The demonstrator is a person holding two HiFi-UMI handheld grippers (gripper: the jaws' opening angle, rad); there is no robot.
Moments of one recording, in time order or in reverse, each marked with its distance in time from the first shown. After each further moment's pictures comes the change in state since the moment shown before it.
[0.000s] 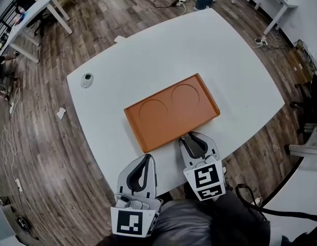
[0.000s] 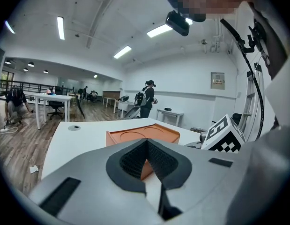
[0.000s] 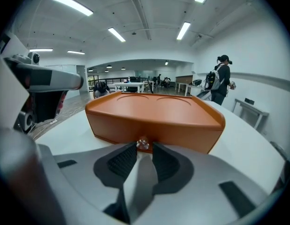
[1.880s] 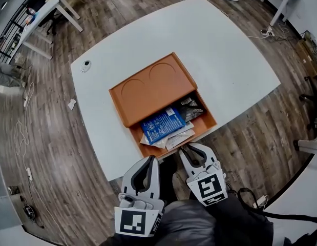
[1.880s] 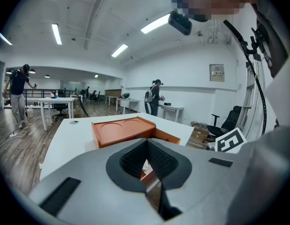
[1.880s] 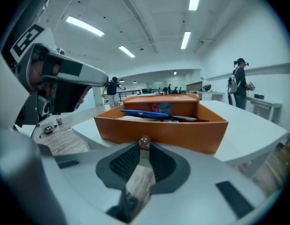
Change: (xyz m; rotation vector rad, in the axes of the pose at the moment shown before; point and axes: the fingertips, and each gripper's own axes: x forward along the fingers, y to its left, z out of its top) left arm -0.046 -0.119 -0.024 0.038 0.060 0.057; right arm -0.104 0.014 -0.082 0.002 -0.156 0.176
